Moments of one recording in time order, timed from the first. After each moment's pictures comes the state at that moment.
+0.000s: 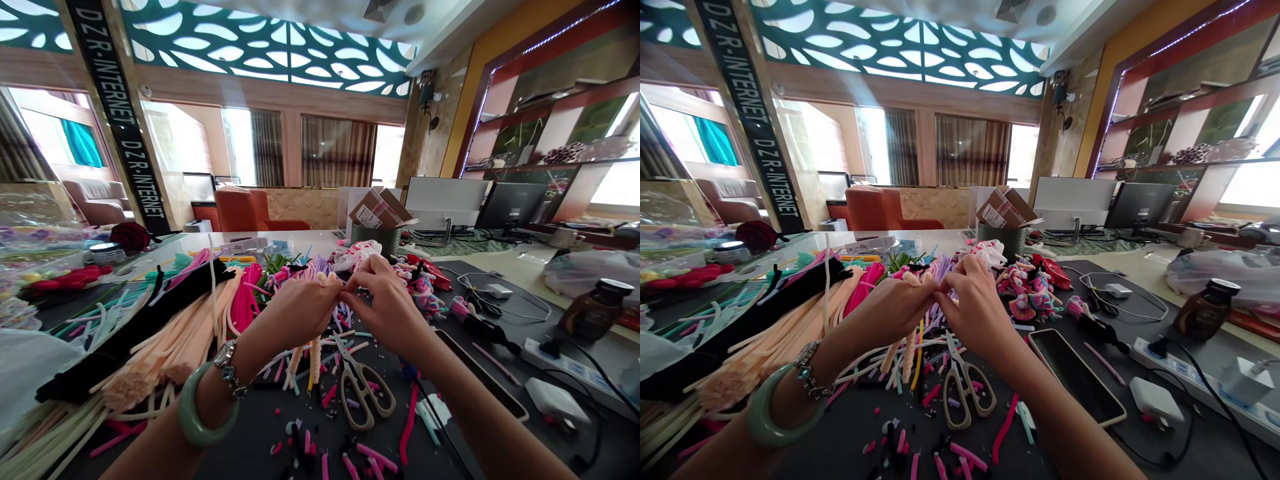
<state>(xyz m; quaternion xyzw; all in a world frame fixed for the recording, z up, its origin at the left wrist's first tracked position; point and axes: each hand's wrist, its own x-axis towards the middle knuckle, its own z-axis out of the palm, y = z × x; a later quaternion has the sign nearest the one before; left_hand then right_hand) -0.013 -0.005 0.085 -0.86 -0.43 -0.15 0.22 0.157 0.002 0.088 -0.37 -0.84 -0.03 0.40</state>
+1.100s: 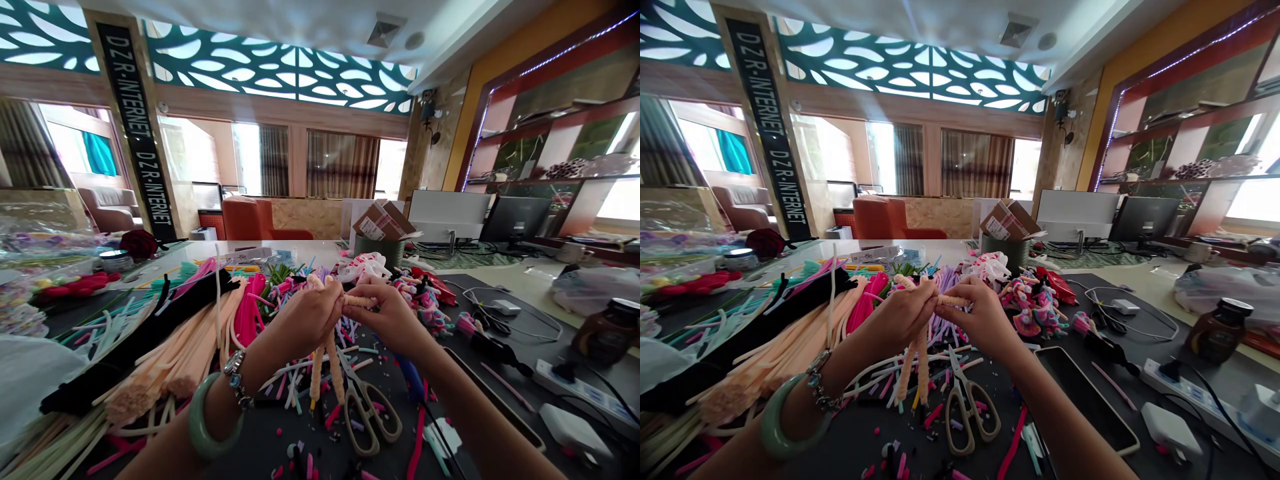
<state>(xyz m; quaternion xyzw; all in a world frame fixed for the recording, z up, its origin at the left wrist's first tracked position) -0.015 -0.001 0.087 -0.86 -0.43 -0.27 0.09 0.157 0.023 0.085 -0.32 -0.81 0.23 0.44</state>
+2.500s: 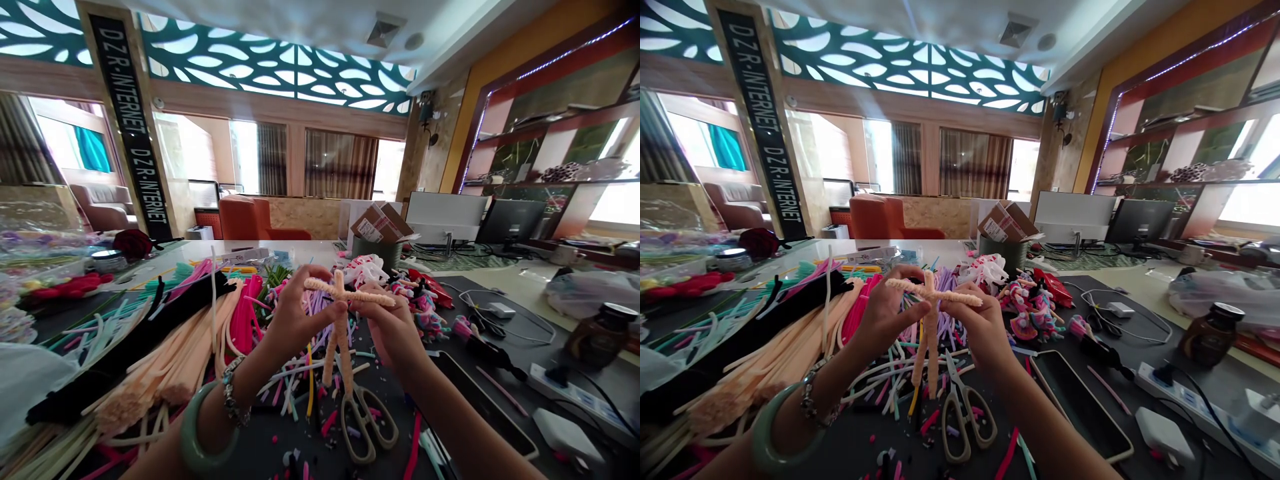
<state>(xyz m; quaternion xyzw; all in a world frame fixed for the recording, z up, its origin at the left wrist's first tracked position) -0.016 0.010 0.083 -0.72 -0.31 -0.61 -0.11 0.142 0.022 0.071 -0.17 -0.59 0.50 0.61</state>
